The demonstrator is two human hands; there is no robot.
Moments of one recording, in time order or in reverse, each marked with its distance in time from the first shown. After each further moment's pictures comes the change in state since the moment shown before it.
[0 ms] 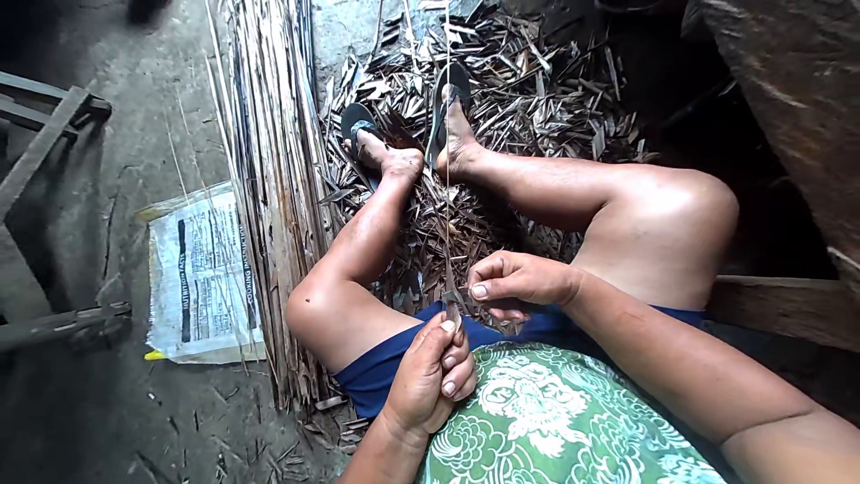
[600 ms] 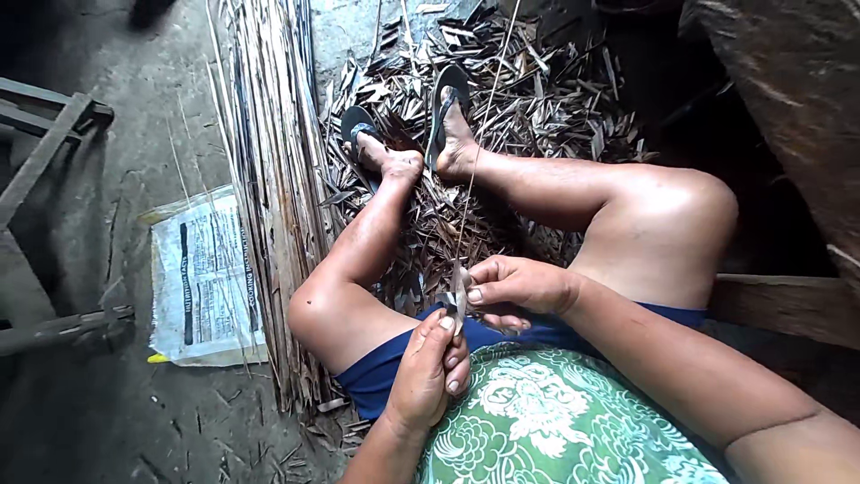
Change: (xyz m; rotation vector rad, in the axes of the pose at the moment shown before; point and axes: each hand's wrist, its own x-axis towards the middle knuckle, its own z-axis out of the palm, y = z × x) left_hand 0.002 0.002 -0.001 0.261 0.040 0.131; right_hand 0.005 -0.007 0.014 0.132 -0.003 0.018
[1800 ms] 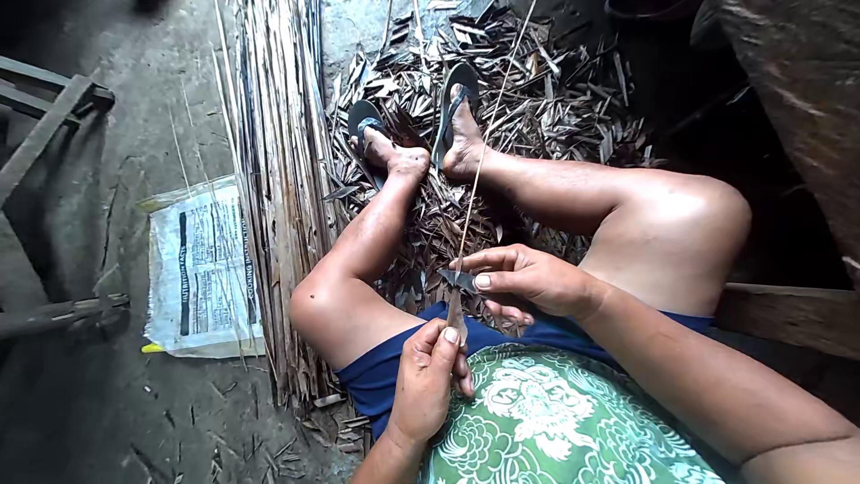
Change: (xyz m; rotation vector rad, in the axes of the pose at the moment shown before) left_hand -0.014 -0.005 -0.005 0.350 0.093 0.239; right_hand -0.004 -0.018 0.015 0.039 0.308 0.021
